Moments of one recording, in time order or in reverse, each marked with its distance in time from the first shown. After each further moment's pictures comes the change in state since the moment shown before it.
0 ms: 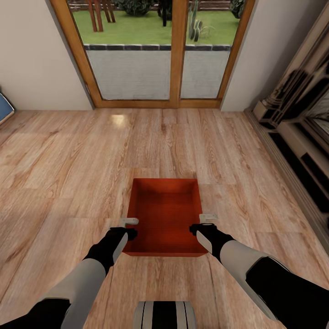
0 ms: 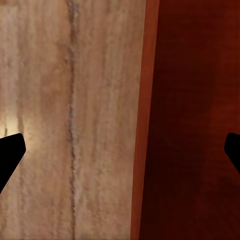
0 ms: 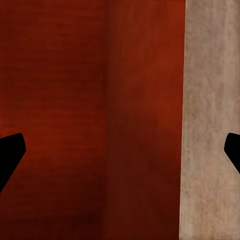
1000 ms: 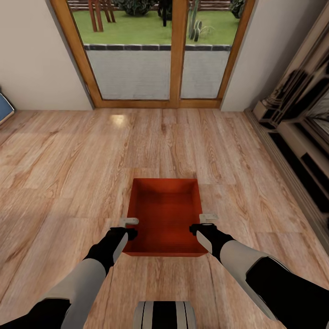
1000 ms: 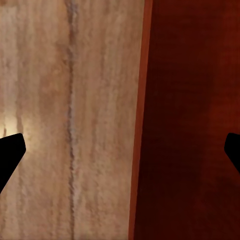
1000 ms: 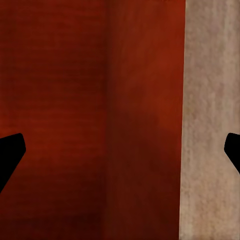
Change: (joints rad) left arm 0.000 -0.002 -0.001 0.000 0.000 -0.002 -0.001; right arm 0.000 0.000 0.001 0.000 0.000 0.000 0.000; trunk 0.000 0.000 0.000
